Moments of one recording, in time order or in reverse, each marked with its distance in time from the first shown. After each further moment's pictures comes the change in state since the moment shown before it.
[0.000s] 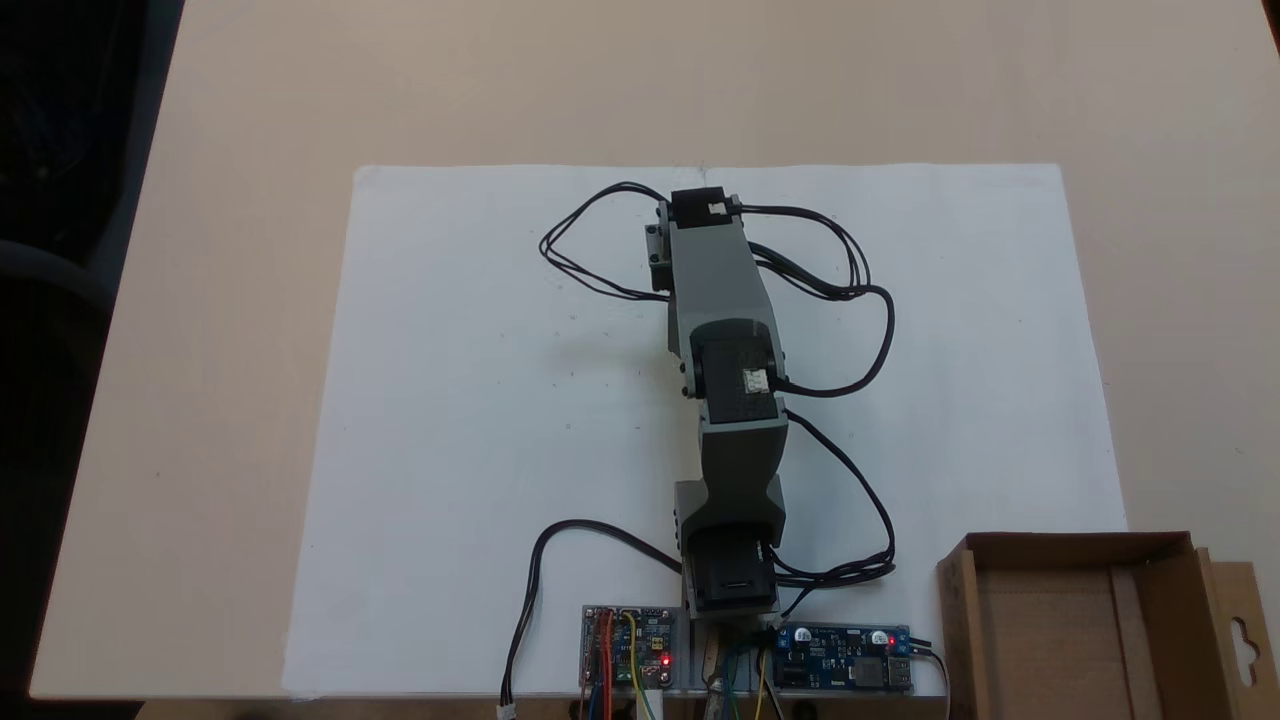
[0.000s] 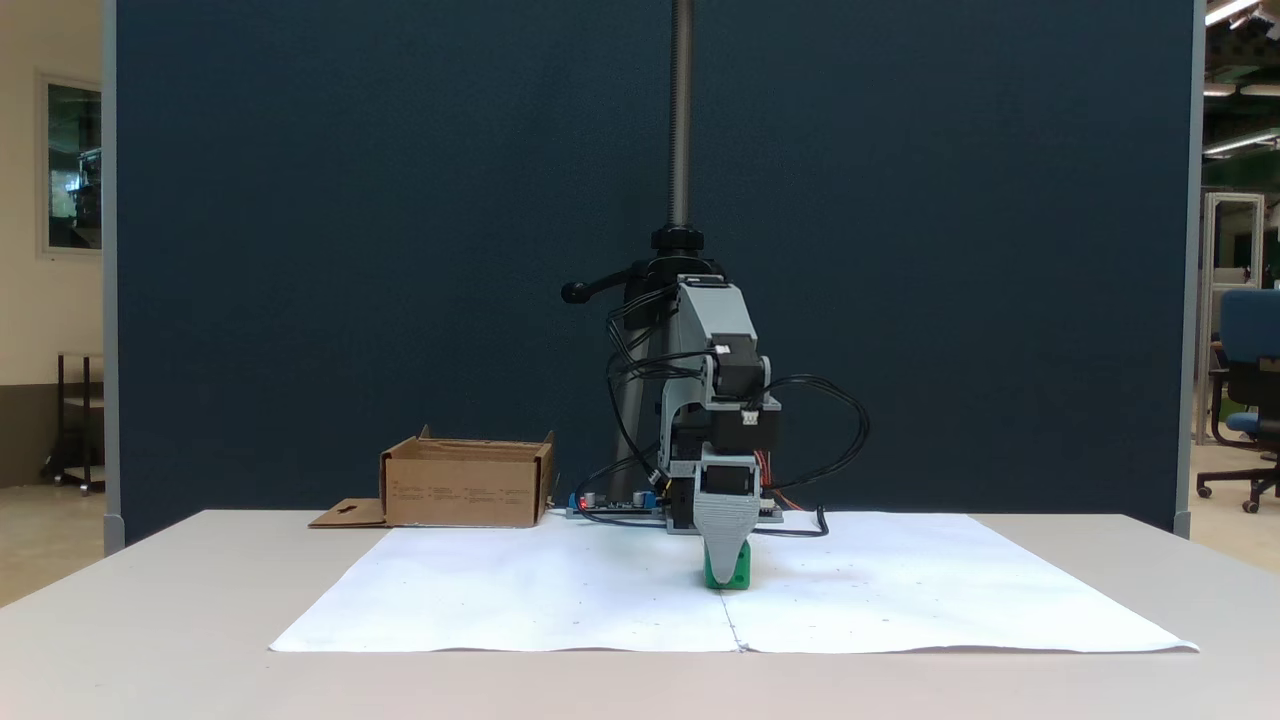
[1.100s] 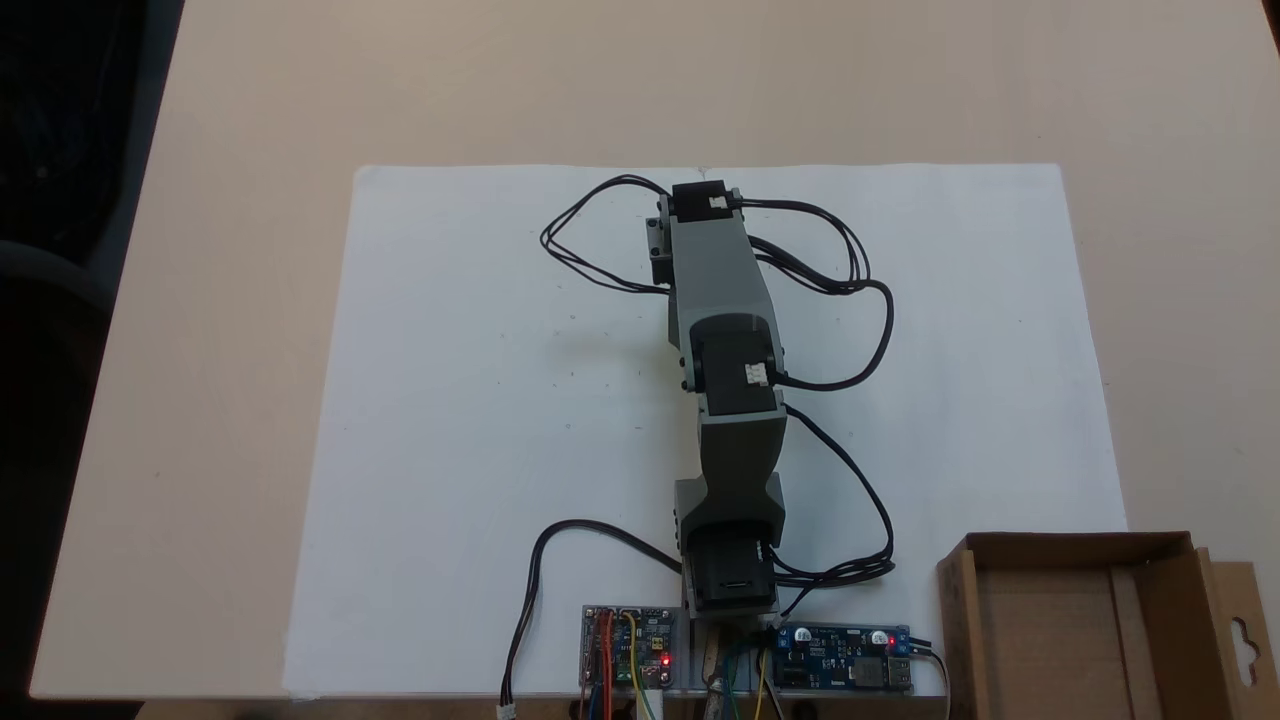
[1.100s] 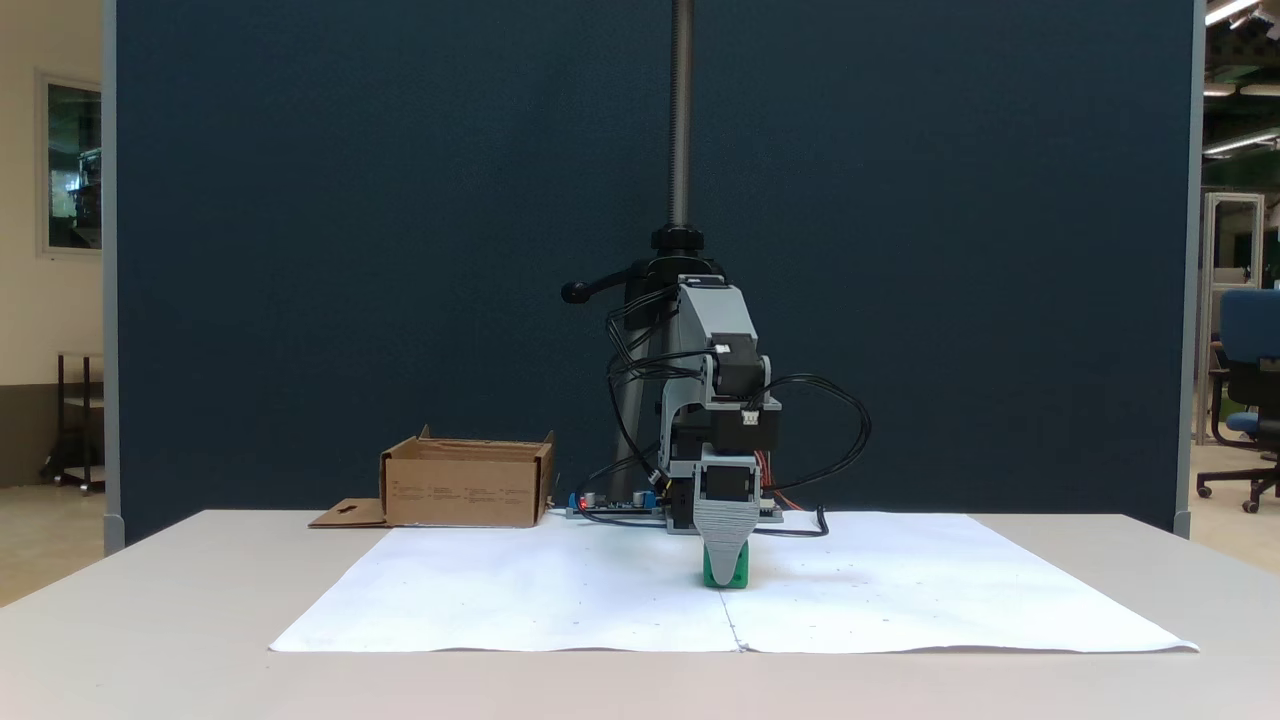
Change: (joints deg) arm 0.4 -1.5 -2.1 0.0 -0.1
